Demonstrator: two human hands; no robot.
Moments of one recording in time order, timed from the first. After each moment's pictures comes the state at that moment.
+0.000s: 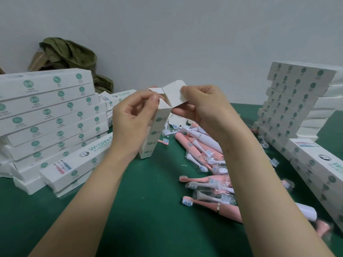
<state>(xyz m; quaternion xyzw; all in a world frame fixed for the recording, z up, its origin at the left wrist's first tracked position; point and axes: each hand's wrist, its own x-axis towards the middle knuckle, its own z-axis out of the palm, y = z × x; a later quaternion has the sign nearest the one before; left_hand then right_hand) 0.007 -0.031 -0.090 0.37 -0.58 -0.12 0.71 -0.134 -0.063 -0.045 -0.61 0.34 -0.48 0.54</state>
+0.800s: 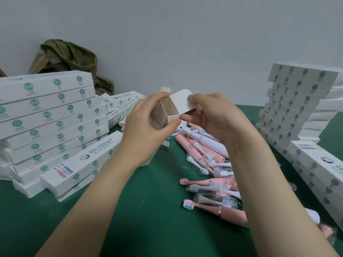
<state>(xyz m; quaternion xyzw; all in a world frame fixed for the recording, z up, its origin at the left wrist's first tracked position) 0.003 -0.031 -0.095 0.51 -0.66 -0.01 0.55 -0.141 -0.072 -0.045 -0.54 0.35 -0.48 0.59</state>
